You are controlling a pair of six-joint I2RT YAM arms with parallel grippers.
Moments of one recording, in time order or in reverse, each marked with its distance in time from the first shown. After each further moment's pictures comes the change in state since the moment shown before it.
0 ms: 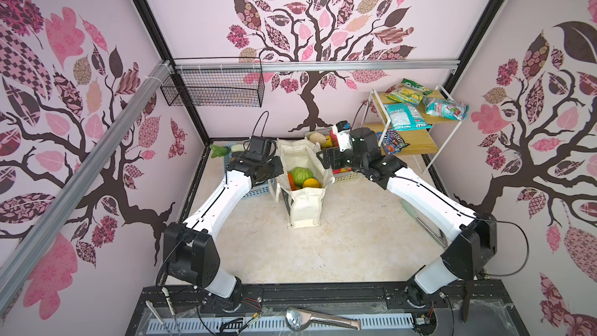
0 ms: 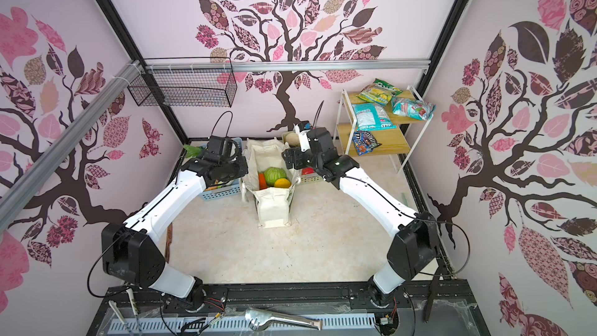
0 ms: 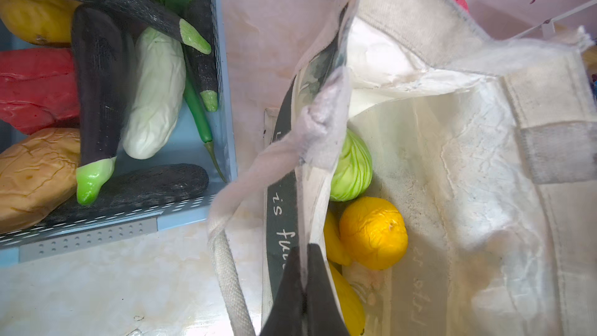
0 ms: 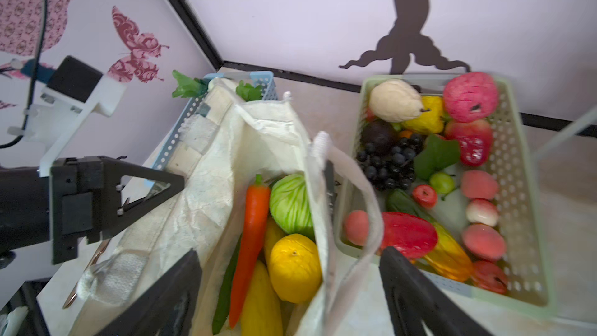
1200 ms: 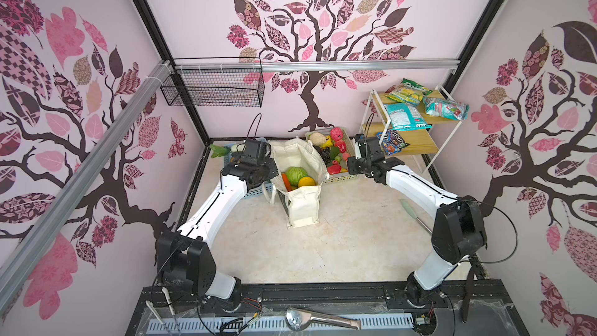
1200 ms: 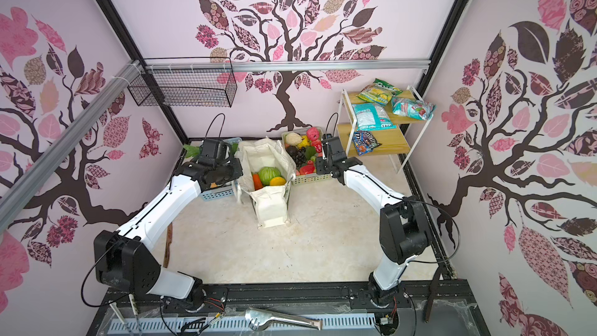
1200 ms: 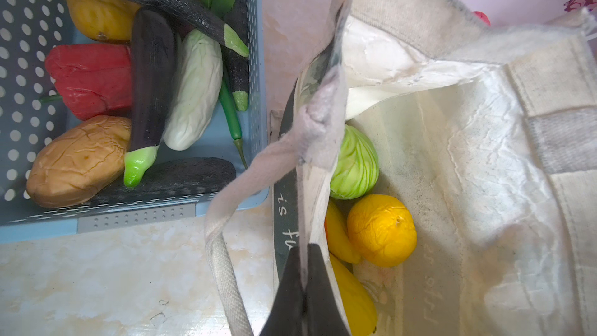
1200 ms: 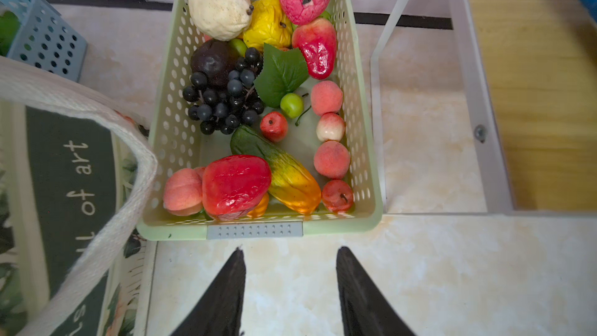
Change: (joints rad) left arm 0.027 -0.061 -0.058 0.005 -0.044 -0.020; right arm -0.148 0.183 -0.069 -0.049 0.206 -0.080
